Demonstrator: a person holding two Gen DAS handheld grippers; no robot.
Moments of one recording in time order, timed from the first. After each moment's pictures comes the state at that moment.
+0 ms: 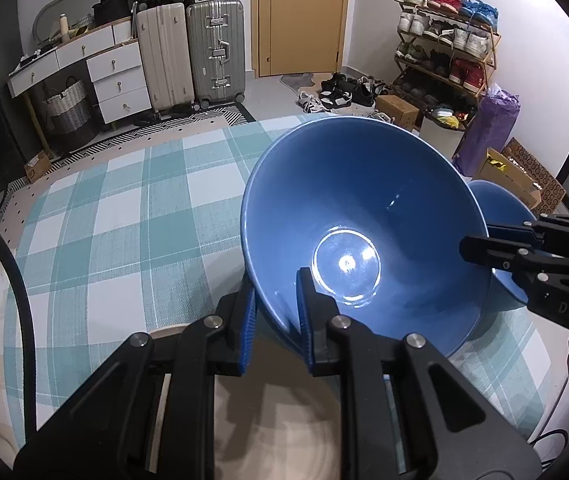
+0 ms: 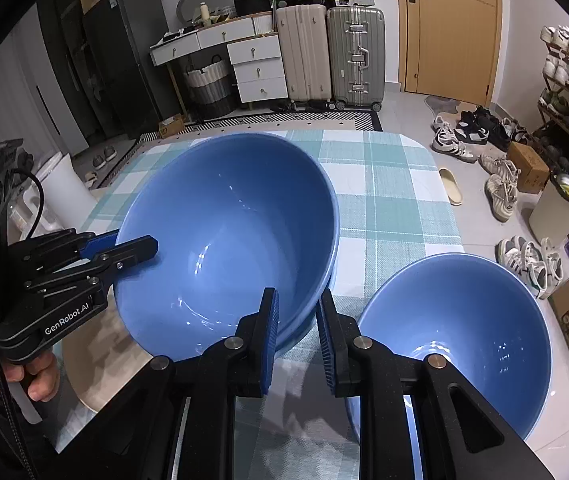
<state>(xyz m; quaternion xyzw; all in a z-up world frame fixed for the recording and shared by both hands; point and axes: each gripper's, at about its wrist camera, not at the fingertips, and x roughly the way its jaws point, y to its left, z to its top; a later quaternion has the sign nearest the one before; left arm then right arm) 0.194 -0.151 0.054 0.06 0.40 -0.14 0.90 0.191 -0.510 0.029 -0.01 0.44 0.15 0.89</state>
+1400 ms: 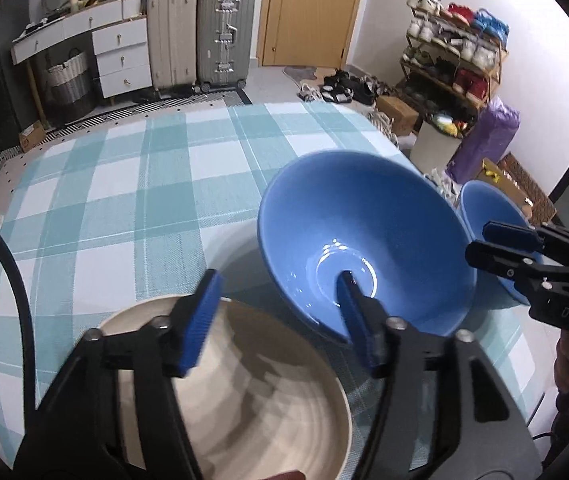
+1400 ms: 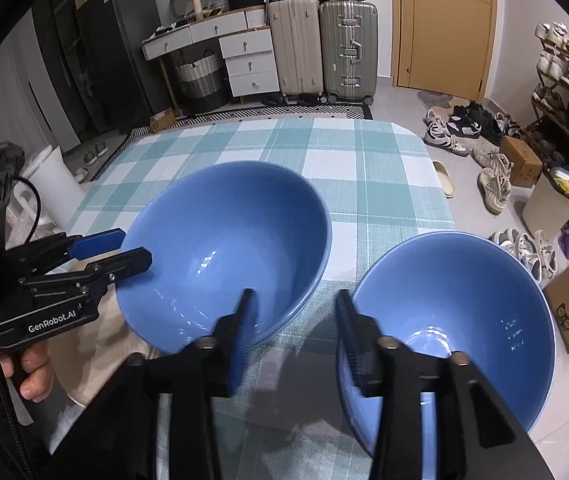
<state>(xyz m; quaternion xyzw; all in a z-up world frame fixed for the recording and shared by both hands) 0.201 -0.119 0.029 0.00 0.42 -0.15 0.90 0.178 -0.514 0.019 0.00 0.44 0.13 0.89</state>
